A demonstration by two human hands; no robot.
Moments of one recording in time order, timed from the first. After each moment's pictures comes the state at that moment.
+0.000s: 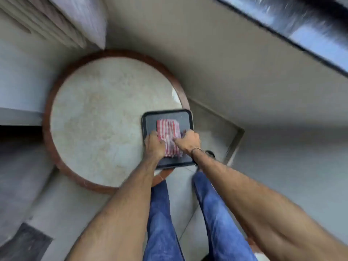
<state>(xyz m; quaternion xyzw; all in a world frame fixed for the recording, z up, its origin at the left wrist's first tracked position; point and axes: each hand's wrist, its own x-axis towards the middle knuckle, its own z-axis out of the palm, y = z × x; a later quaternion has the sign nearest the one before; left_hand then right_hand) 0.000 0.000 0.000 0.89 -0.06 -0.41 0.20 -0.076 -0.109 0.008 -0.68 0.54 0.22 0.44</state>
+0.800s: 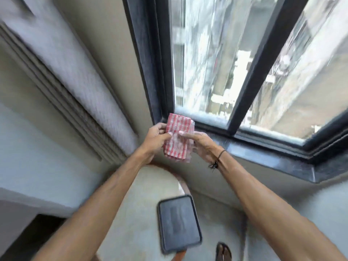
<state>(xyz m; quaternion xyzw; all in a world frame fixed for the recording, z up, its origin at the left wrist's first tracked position) 0.128 -0.107 0.387 0.71 -0.24 -0.39 0.54 -0.008 -0.230 0.372 -0.50 0.36 -0.07 0.78</state>
